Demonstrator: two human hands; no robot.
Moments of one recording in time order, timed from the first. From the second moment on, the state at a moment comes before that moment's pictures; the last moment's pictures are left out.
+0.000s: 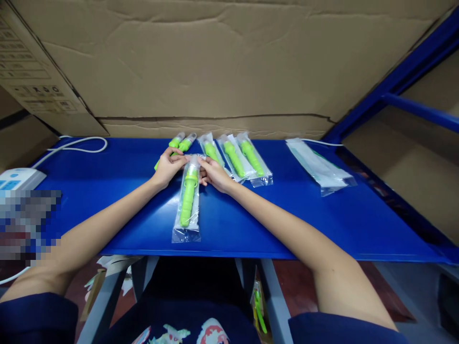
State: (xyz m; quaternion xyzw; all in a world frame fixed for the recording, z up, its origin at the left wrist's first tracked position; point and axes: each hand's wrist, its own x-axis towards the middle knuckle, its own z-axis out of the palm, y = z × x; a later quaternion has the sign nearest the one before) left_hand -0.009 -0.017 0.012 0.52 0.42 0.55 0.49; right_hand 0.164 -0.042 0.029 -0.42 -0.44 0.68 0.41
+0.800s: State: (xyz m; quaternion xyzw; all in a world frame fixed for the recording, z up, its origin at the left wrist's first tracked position) left_hand -0.008 -0.027 0.022 0.62 0.37 0.43 0.55; right_hand 0.168 -0.038 0.025 -0.38 -0.44 0.71 0.39
